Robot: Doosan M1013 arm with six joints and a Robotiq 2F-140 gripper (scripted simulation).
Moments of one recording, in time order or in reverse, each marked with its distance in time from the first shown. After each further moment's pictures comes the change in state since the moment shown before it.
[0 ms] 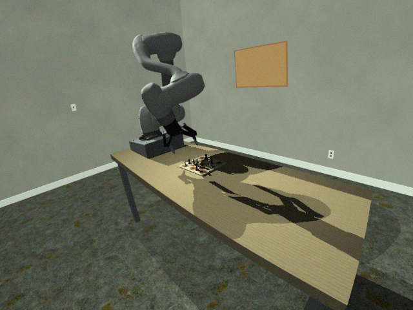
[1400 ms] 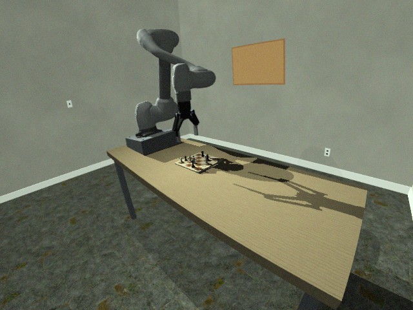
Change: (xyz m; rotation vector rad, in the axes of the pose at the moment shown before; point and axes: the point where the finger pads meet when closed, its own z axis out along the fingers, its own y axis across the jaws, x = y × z) arm 0.052 0.041 0.013 0.463 -0.346 -0.790
